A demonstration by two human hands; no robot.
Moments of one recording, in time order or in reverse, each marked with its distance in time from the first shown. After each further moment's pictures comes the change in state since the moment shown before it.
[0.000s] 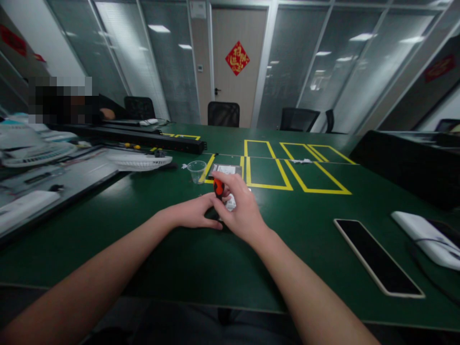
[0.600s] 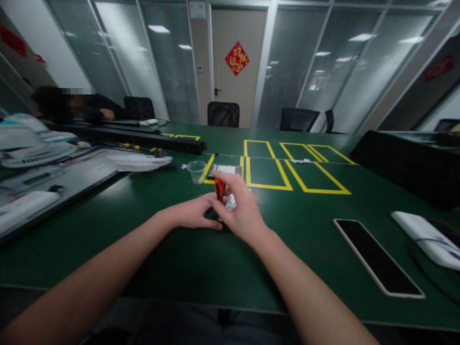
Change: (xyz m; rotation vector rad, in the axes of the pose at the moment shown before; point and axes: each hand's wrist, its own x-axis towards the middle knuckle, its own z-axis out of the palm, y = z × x) left_hand -0.001 0.005 -0.002 0.040 -0.007 -0.006; right_hand 0.000 0.002 -0.001 -0.008 0.008 0.001
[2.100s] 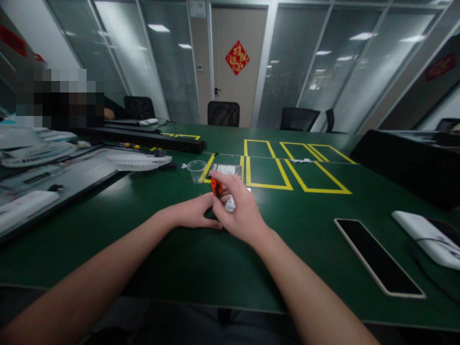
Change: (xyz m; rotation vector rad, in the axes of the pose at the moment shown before) left_hand 0.001 -0.007 0.002 -0.035 -0.004 0.019; right_hand -0.002 -0.003 0.002 0.066 -0.044 0.034
